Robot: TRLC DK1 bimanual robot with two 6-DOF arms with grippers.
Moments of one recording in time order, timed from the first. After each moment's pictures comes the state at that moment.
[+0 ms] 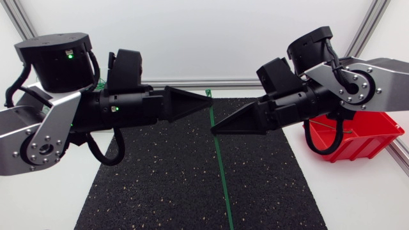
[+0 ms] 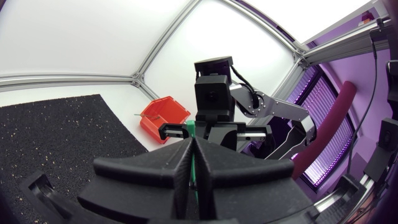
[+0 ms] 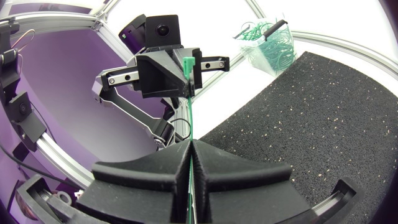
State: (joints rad) left arm -0.56 1.30 0.78 0.38 0.77 -0.56; right arm 0.38 1.42 0.99 -0.45 -1.21 -0.07
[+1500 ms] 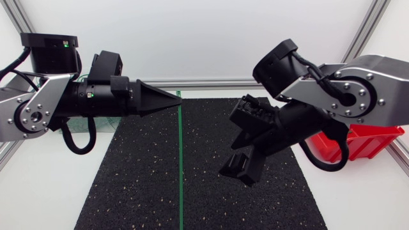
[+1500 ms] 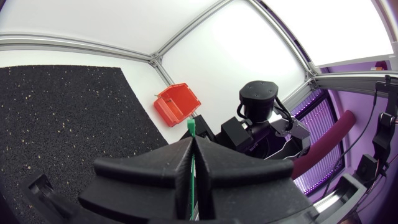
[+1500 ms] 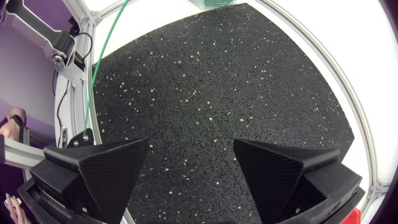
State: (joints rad) left arm -0.30 1.35 0.85 0.11 1.04 -0.54; right arm 0.65 1.38 1.02 -0.74 -0.29 -0.35
